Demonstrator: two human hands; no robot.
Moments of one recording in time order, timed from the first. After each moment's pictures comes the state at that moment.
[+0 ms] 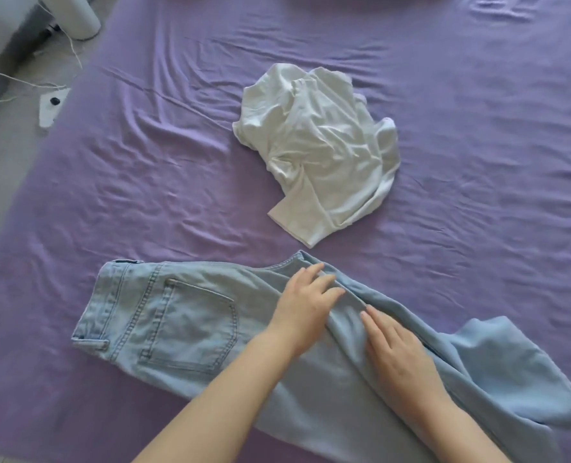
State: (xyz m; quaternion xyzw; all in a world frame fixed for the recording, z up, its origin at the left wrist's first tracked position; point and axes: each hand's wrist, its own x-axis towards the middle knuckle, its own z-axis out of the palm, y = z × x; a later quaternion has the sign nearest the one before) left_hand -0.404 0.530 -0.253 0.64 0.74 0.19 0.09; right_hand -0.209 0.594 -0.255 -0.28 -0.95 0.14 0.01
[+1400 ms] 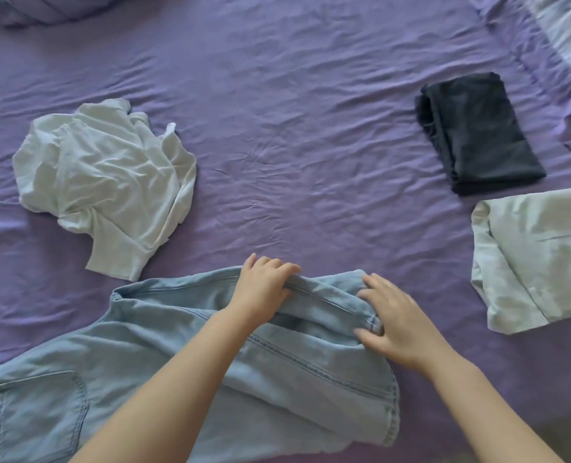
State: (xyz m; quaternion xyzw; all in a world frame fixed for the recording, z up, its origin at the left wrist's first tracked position) left_hand -0.228 0.684 -0.254 0.72 0.65 -0.04 0.22; right_hand 0.032 0.690 -0.233 -0.46 -0.83 0.32 -0.02
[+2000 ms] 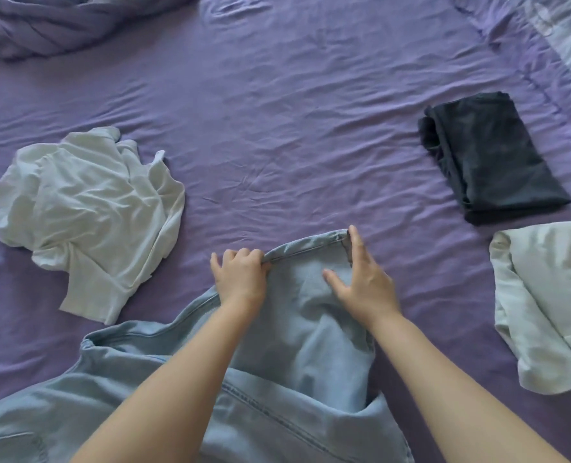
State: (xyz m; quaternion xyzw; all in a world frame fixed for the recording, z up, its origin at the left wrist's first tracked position) left_hand -0.243 0.757 -0.288 0.54 0.83 -0.04 0.14; right_hand -0.043 0.785 -0.266 -0.62 -0.71 0.33 0.09
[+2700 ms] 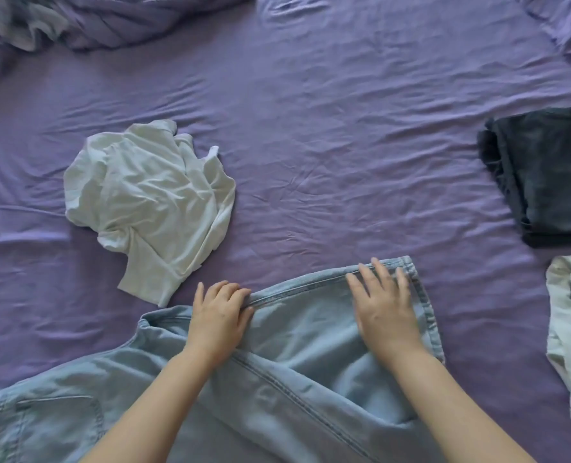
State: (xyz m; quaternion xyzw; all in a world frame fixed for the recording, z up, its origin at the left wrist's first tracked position) left_hand -0.335 0.650 -0.283 0.63 0.77 0.01 0.07; right_hand -0.075 0.750 -0.282 -0.48 -0.88 0.03 0.03
